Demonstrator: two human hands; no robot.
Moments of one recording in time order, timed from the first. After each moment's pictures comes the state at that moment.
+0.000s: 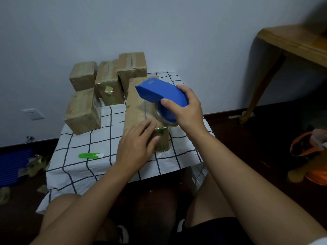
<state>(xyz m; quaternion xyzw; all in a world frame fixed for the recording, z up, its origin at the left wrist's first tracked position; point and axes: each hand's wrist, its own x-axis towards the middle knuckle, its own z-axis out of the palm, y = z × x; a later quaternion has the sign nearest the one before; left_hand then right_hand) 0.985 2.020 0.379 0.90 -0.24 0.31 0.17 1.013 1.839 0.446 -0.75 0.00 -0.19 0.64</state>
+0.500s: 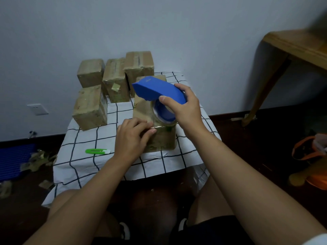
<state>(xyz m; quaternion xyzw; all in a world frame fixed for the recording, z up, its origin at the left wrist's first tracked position) 0.993 2.049 0.386 0.91 -0.17 0.29 0.26 1.015 1.869 0.450 -0.73 -0.02 -0.17 0.67</state>
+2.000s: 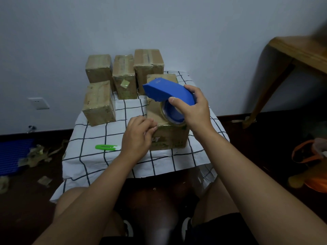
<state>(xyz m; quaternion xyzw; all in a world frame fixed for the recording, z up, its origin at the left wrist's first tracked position) 0.995 2.077 0.376 0.87 -0.20 0.30 0.33 1.011 1.892 0.443 -0.75 -0.02 -0.18 0.64</state>
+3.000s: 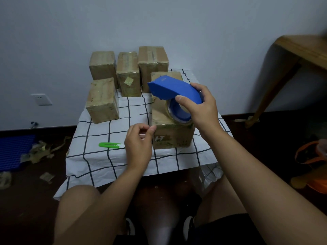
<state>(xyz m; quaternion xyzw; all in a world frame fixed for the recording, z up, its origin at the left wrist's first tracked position) 0.974 2.065 0.359 0.77 0.04 0.26 0.58 1.012 1.891 0.443 -0.75 -0.03 -0.18 0.64</state>
